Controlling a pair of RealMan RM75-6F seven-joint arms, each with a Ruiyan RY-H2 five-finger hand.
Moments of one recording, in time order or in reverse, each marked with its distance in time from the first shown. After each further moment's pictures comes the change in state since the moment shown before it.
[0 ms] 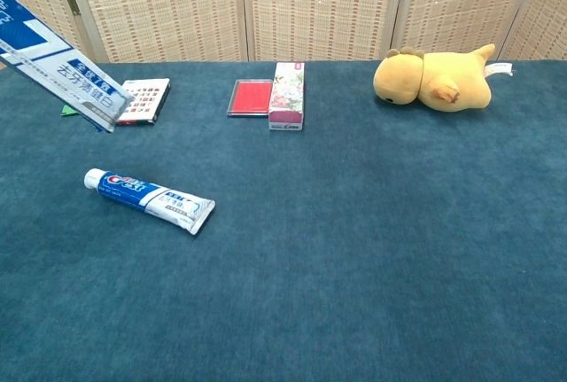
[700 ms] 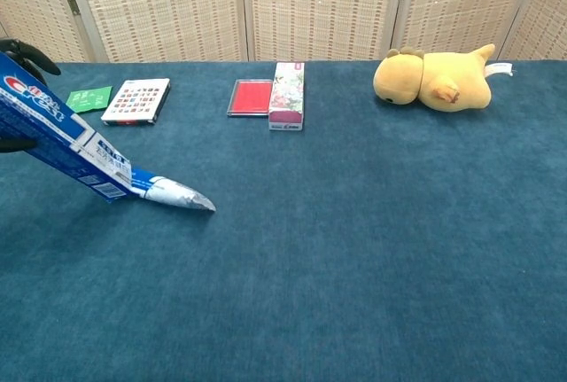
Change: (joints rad) left arm 0.056 -0.407 0.049 0.275 -0.188 -0.096 -0.580; right arm 0.001 -0.003 -0.002 0.001 -0.003 -0.005 -0.011
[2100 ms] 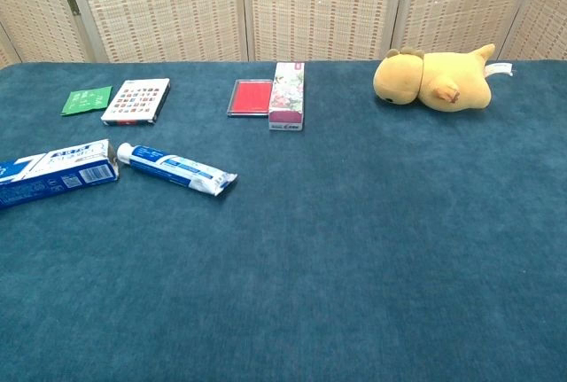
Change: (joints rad) left arm 0.173 0.168 0.034 -0.108 0.000 0.150 0.444; right arm 0.005 -0.015 -0.003 -0.012 0.010 -0.025 -0.060
